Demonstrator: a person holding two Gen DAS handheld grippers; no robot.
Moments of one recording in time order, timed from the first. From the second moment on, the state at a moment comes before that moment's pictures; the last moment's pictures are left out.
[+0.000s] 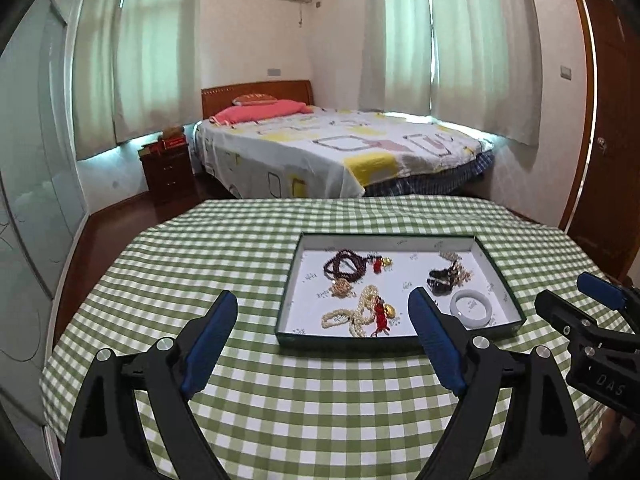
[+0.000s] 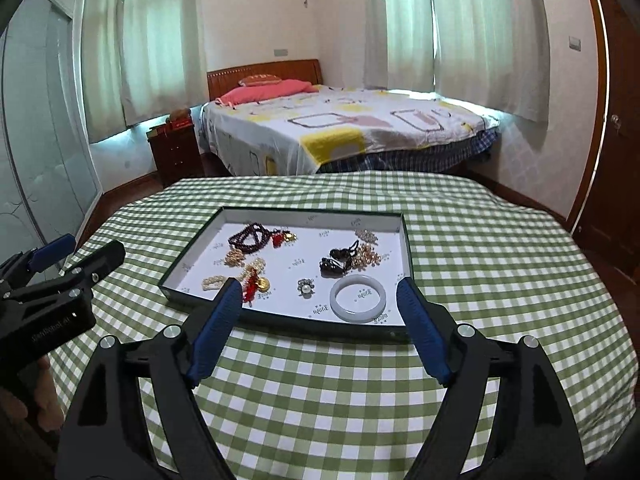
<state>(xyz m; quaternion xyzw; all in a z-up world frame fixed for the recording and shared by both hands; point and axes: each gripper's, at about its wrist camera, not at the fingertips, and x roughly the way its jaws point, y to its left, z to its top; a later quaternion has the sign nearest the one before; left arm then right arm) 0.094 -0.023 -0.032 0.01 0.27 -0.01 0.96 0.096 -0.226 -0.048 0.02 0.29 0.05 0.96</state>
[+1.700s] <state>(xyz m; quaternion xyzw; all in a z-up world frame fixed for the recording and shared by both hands) 0.055 -0.006 0.000 0.00 0.24 0.01 0.97 0.061 -0.226 -0.026 0.00 0.26 0.05 0.96</state>
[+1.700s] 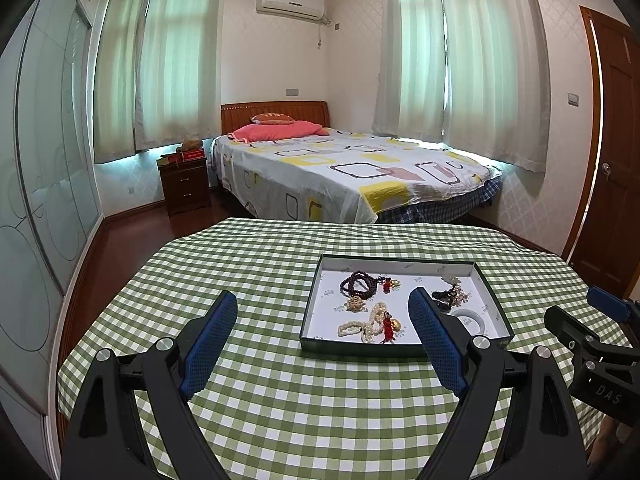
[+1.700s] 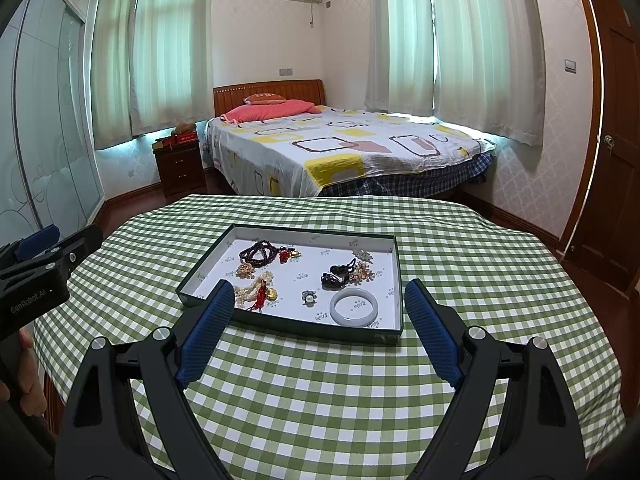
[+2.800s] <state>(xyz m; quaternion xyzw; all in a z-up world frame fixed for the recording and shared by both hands) 0.062 -0.006 -0.008 0.00 0.25 0.00 0.97 0.061 -0.220 -0.035 0.00 0.27 0.06 0.96</state>
